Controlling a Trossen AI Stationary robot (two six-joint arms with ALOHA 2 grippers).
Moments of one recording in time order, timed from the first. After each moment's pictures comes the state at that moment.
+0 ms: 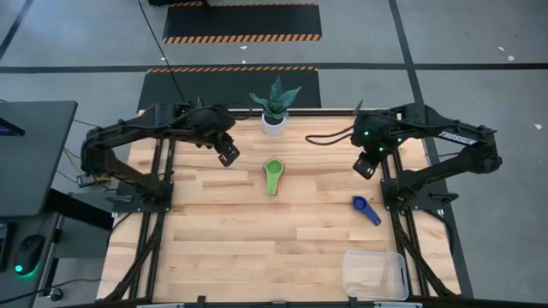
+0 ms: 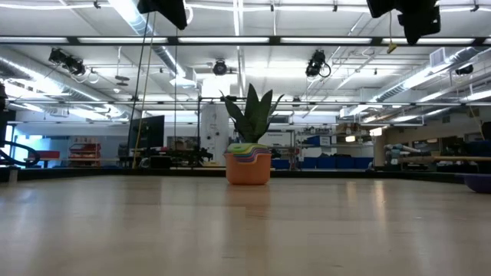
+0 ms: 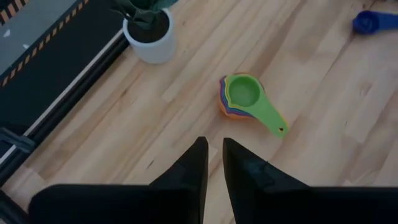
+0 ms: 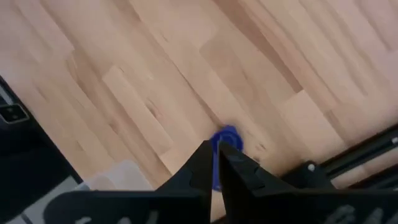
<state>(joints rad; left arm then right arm) 0.16 1.42 1.70 -1.27 -0.26 -0.41 -0.19 1.15 1.38 -1.52 -0.15 0.53</state>
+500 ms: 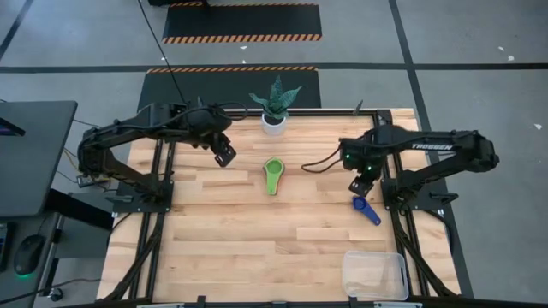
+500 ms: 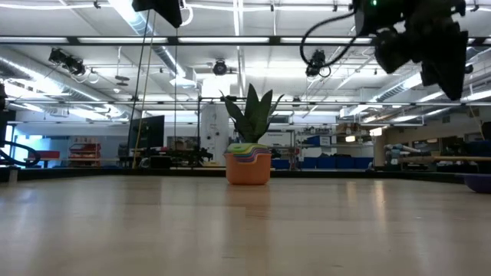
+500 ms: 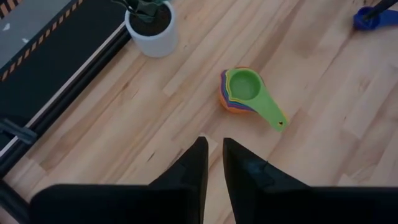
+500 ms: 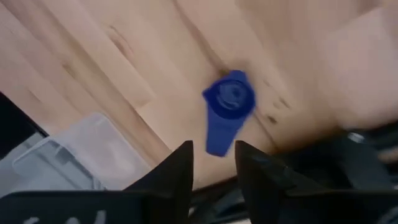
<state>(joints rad) 0.15 1.41 1.70 -1.30 -0.26 -0.44 -0.18 1.18 0.99 -1.38 -0.32 0.48</state>
